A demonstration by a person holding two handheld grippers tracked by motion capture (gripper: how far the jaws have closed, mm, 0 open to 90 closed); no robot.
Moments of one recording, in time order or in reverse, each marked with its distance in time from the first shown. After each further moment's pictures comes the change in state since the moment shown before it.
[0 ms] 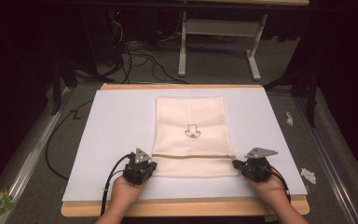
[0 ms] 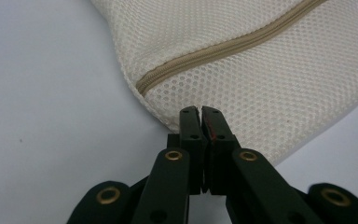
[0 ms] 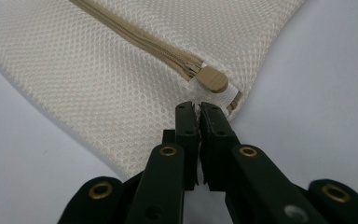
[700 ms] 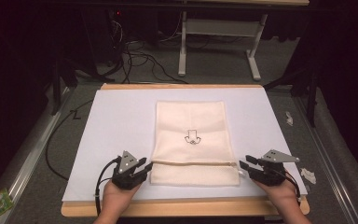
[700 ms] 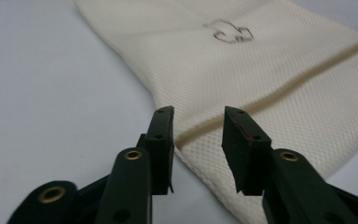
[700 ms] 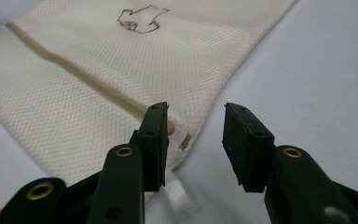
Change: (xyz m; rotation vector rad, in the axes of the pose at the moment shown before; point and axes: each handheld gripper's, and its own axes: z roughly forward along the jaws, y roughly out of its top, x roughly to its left) left arm 0.007 -0.006 -0.038 -0.234 0.037 0.003; right arm -0.008 -0.009 -0.037 -0.188 -0.033 0.068
